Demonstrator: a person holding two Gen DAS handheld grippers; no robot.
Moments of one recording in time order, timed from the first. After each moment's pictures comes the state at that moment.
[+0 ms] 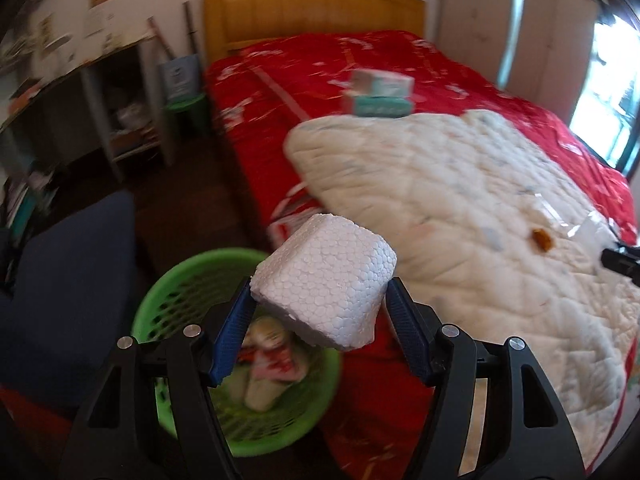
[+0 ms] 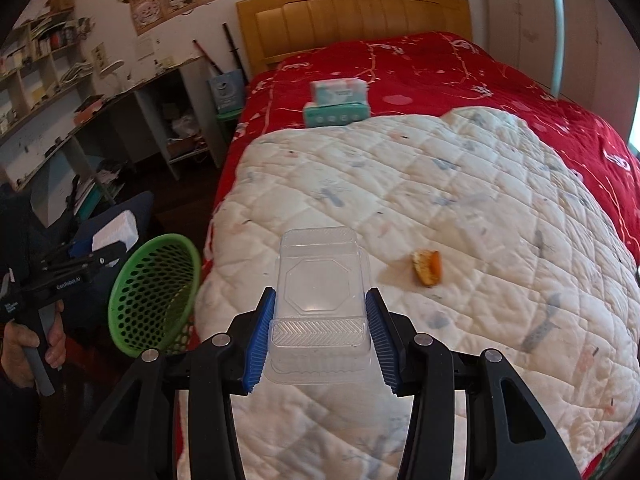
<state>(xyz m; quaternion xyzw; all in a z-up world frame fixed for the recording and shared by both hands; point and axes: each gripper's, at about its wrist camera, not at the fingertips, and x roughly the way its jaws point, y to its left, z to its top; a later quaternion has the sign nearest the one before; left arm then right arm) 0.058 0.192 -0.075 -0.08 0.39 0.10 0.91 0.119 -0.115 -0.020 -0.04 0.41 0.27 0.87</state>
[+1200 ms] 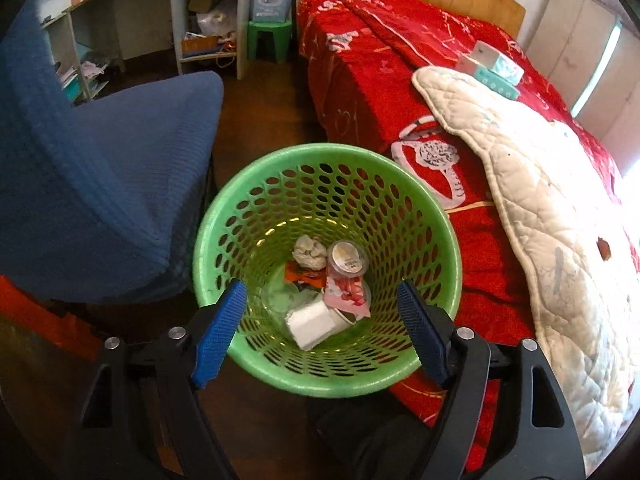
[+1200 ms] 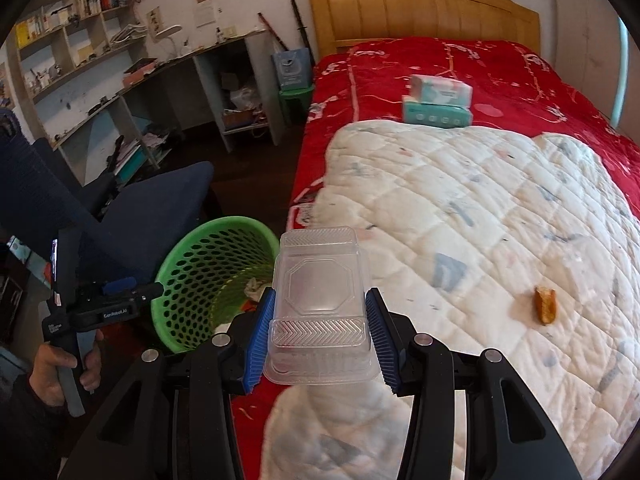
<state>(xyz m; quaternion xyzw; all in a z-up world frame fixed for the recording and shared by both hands) -0.007 0.286 -0.146 -0.19 0.44 0.19 0.85 0.100 0.007 -0.025 -0.08 0.42 0.36 0.83</state>
